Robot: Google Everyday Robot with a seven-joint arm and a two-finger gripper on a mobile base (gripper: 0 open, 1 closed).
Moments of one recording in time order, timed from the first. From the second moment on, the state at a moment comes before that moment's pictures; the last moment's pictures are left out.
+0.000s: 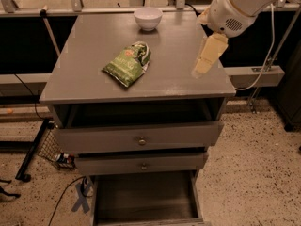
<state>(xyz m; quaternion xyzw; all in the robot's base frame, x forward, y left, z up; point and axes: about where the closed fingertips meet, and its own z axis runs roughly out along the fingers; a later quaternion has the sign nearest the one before) 0.599 -0.126 0.966 -0.63 0.72 0.01 0.28</state>
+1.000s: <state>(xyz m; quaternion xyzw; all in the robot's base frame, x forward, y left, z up) 0.673 -0.051 0.934 -0.64 0.68 0.04 0.34</state>
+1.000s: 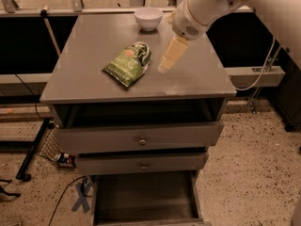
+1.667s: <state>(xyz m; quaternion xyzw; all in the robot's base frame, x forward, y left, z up) 0.717 -0.011 0.905 -0.63 0.69 0.06 0.35</state>
